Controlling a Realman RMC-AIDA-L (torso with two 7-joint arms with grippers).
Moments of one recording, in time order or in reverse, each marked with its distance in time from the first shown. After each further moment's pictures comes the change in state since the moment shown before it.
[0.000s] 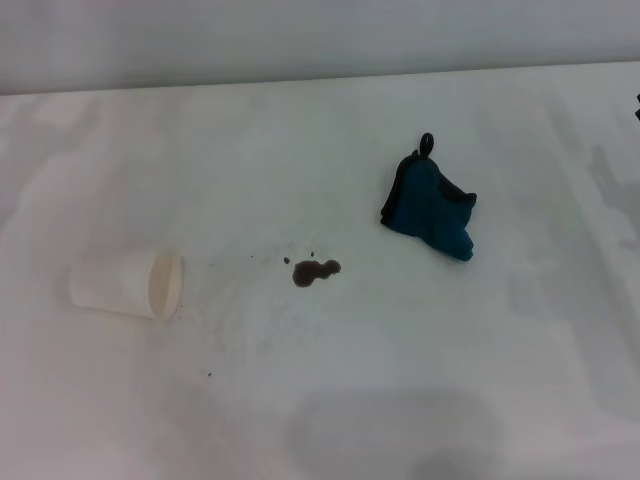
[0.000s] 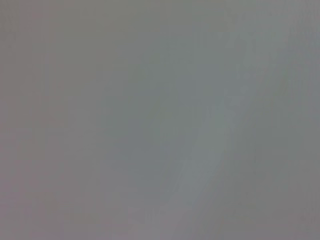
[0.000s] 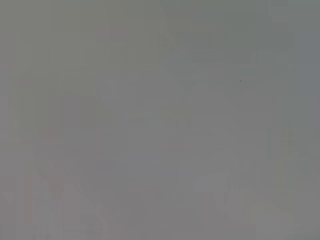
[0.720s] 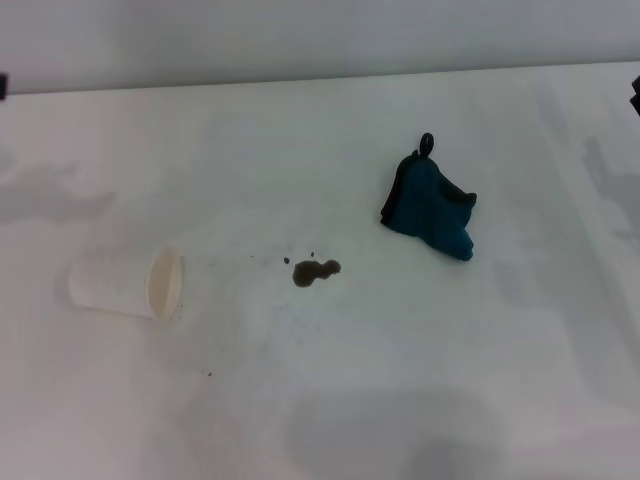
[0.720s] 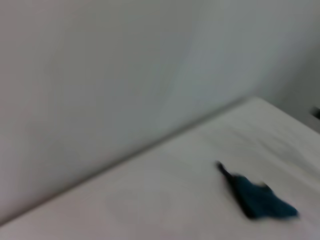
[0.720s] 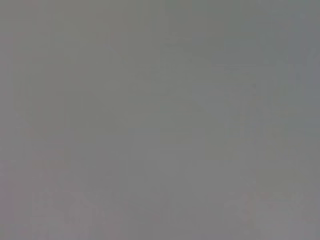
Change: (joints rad) left arm -0.110 0.301 -0.092 0.436 1.067 -0.624 -0.855; right arm 0.032 -0.001 0.001 -0.017 -0.001 -0.021 -0.005
